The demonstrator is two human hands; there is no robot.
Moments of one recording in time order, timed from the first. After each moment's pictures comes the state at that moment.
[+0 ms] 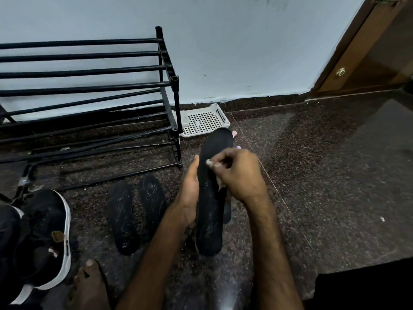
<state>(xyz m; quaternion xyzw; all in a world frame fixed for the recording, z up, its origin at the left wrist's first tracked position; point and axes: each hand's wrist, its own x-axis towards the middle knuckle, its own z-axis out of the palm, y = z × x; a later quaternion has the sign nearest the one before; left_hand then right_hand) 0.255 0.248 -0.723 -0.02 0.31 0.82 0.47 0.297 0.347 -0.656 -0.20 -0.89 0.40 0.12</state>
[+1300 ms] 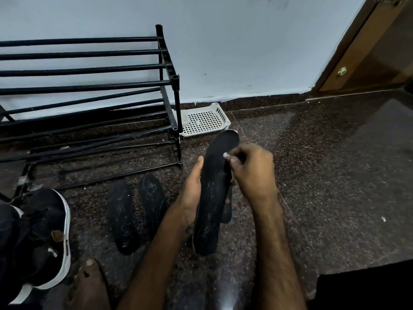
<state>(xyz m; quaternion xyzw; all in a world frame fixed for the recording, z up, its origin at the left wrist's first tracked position) 0.254 0.245 -0.725 0.04 0.34 0.81 0.49 0.297 0.368 -0.667 -0.22 -0.91 0.29 0.20</state>
